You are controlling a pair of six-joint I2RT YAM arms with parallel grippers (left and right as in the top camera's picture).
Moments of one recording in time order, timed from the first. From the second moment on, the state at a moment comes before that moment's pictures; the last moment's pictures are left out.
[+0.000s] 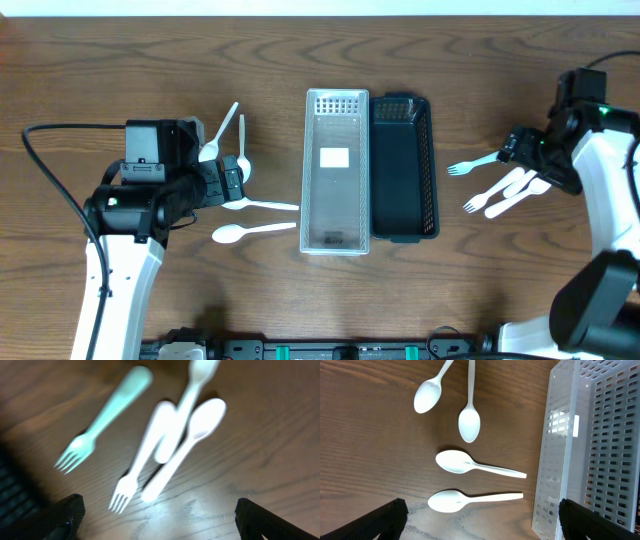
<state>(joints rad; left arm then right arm) -0.04 1.16 1.09 -0.98 0.15 -0.22 -0.23 1.66 1.33 -1.05 0.07 0.32</state>
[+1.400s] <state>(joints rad) -0.04 1.18 1.09 -0.98 0.15 -0.22 -0.34 1.77 0.98 -0.72 0.06 0.57</state>
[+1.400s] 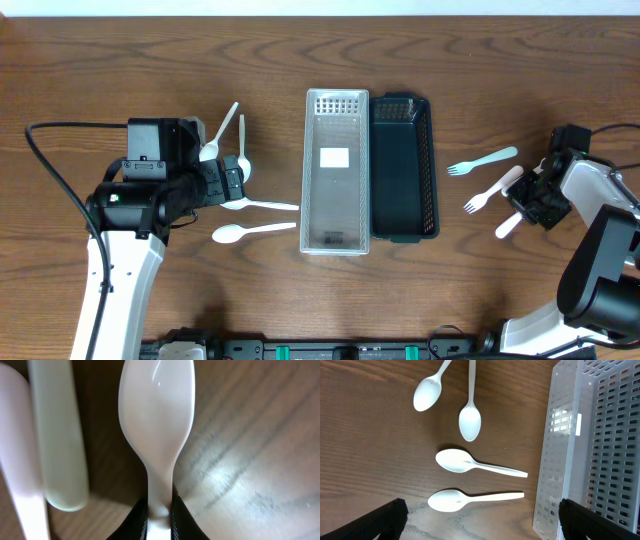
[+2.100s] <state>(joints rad) -0.04 1.18 1.09 -0.98 0.15 -0.22 0.13 1.06 1.06 -0.61 -0.16 0.40</state>
